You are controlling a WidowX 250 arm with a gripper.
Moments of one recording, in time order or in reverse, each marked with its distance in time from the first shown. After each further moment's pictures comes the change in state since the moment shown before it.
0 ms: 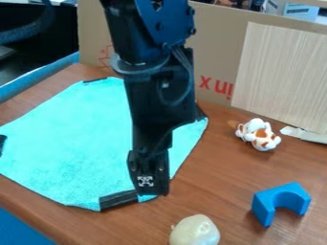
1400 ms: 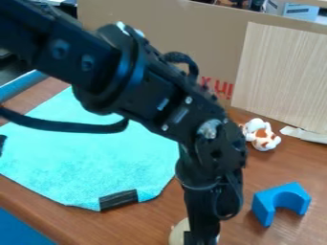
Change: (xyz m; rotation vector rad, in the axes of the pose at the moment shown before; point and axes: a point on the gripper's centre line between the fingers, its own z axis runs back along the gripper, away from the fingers) arm 0.029 -0.005 -0.104 0.096 0.019 -0.008
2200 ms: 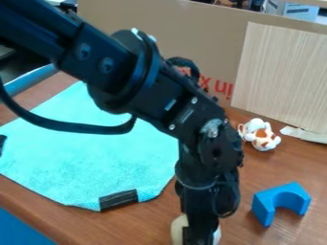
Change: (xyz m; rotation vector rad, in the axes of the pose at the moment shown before) arm -0.007 0.003 -0.011 -0.042 0.045 0.064
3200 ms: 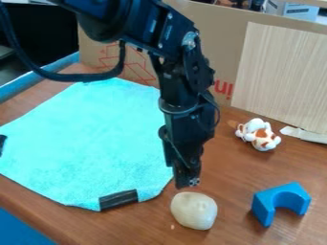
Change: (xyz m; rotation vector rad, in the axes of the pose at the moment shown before) arm -0.010 0.063 0.023 -0.068 -0.022 0.246
